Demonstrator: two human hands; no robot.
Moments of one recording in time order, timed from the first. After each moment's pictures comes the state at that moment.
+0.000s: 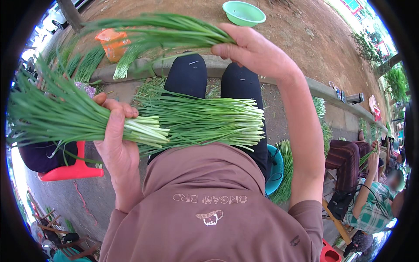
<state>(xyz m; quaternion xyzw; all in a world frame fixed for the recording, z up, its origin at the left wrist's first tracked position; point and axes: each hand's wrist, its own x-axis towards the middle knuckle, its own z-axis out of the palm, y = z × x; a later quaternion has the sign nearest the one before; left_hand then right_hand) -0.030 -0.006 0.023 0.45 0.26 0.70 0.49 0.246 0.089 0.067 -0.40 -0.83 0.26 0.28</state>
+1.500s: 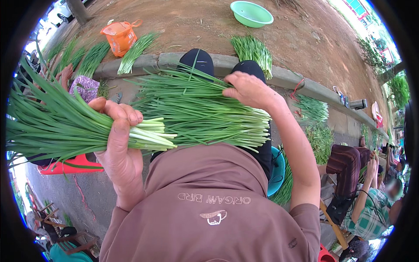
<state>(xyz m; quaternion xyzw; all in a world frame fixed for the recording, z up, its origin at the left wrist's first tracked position) -0.031 -0.019 0.034 0.47 0.24 0.71 0.47 0.255 0.072 -0.043 -0.50 -0.85 0.12 0.12</state>
